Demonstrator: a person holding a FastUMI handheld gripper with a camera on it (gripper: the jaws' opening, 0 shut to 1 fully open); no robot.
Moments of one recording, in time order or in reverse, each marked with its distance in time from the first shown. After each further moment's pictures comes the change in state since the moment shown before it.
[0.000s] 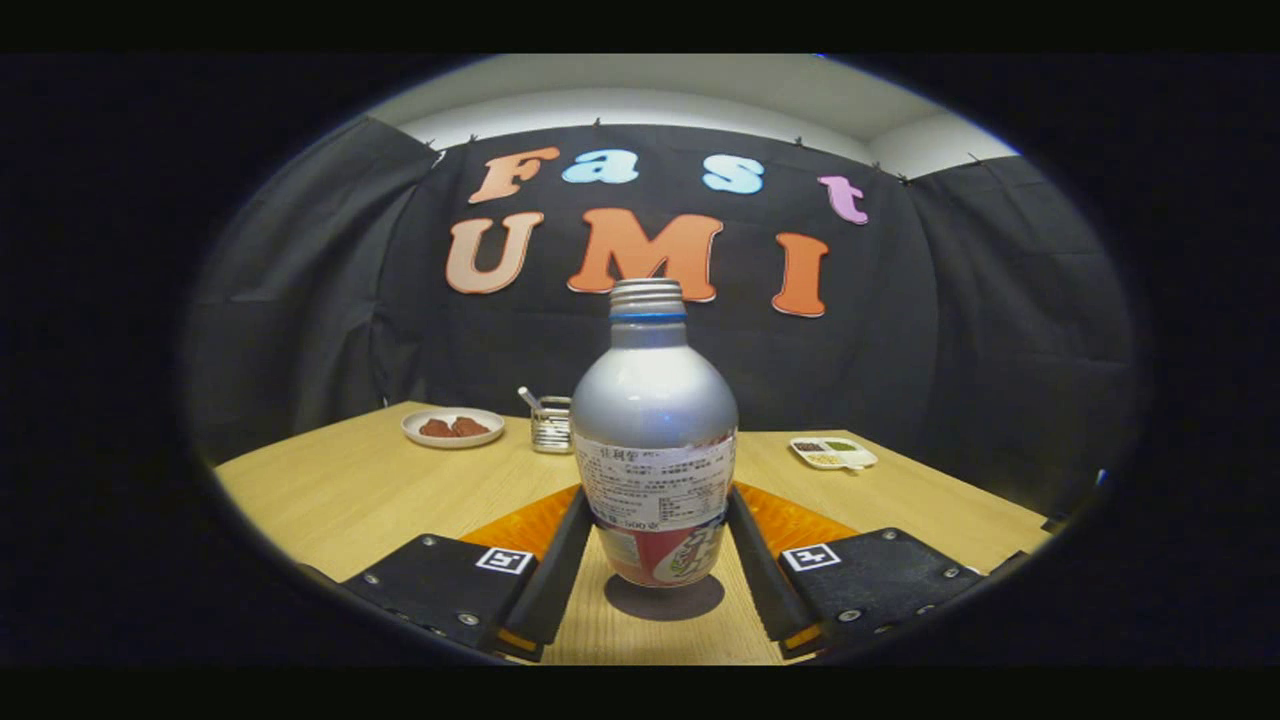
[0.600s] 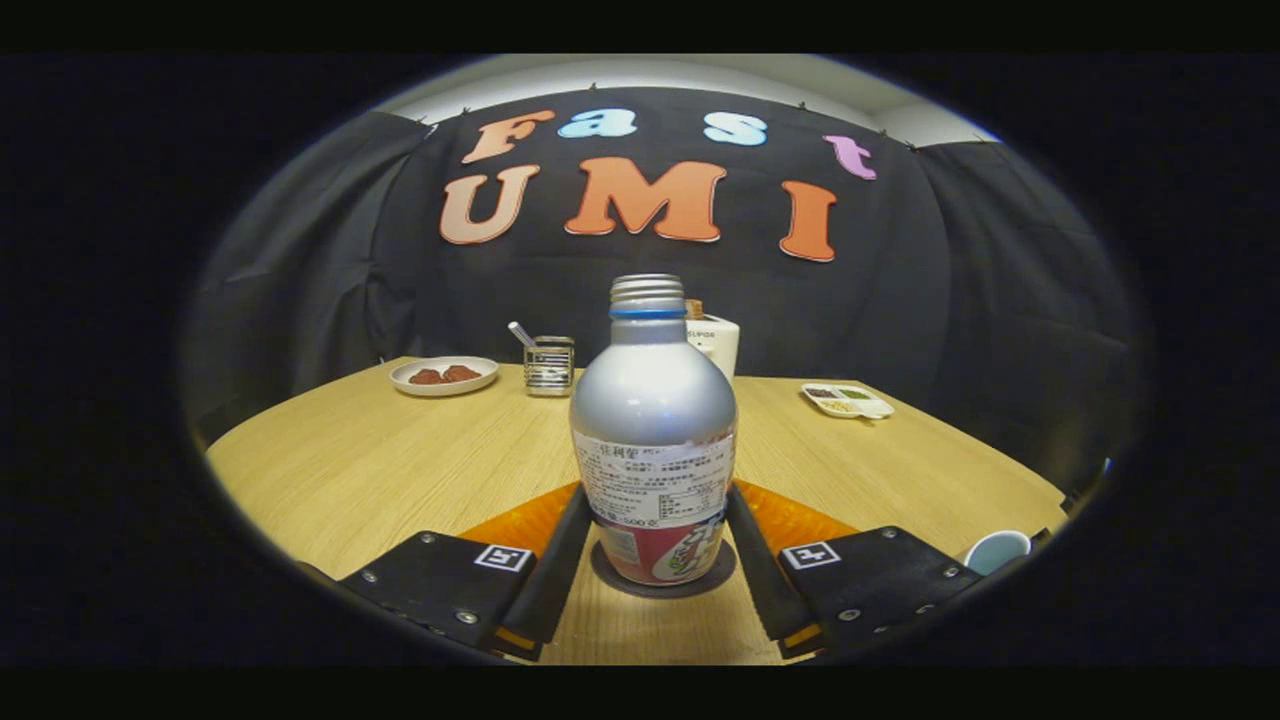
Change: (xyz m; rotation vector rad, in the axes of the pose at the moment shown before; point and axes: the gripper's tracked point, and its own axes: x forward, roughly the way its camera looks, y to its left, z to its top) arm 0.016 -0.001 -0.057 0.036 0.140 0.026
